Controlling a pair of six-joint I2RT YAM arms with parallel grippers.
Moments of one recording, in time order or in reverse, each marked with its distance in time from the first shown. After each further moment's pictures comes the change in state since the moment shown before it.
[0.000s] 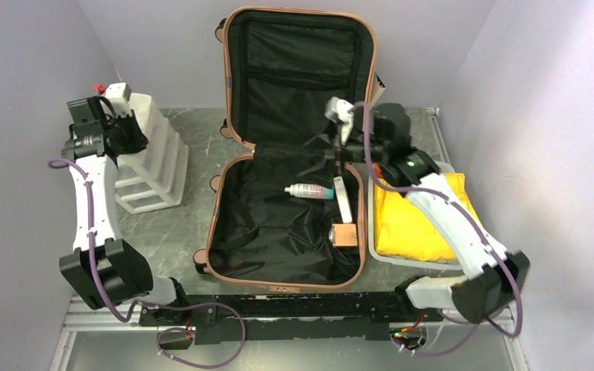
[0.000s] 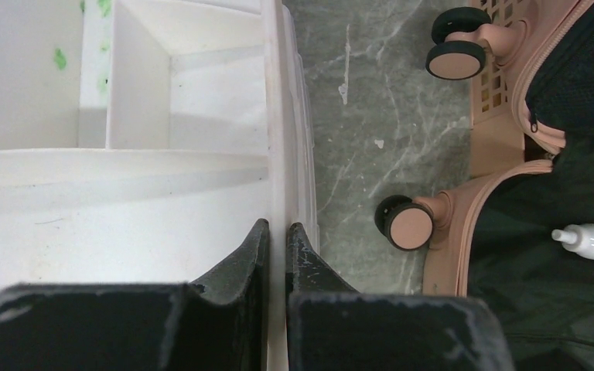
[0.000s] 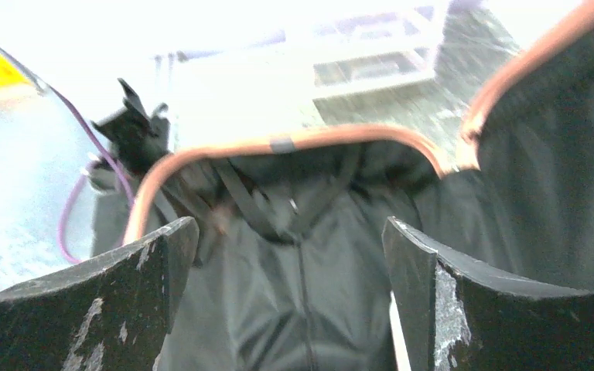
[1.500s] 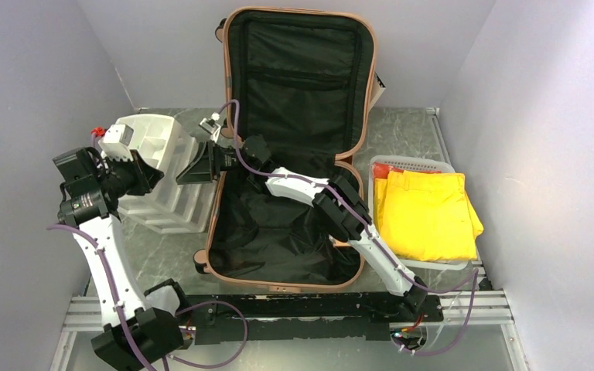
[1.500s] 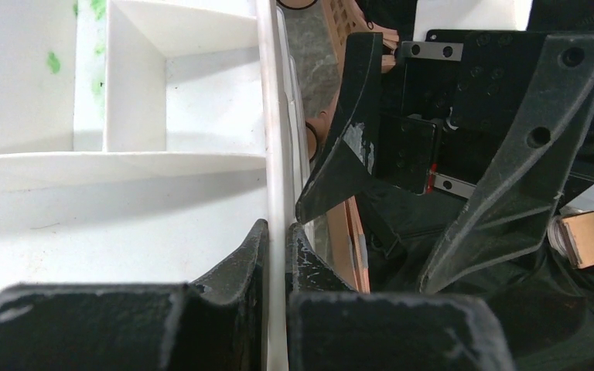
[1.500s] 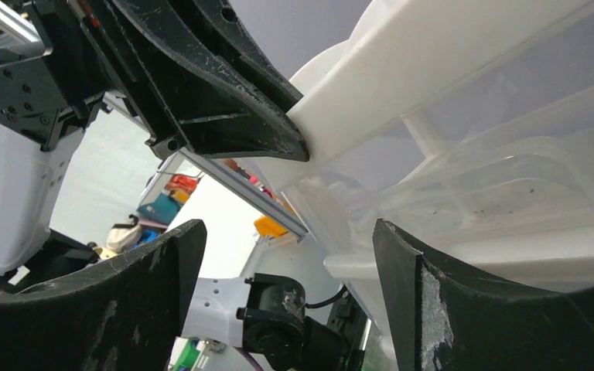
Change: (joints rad) left arm 0.179 -0.443 -0.350 -0.081 0.462 0.064; right arm 0.475 1.289 0.768 1.292 0.033 1.457
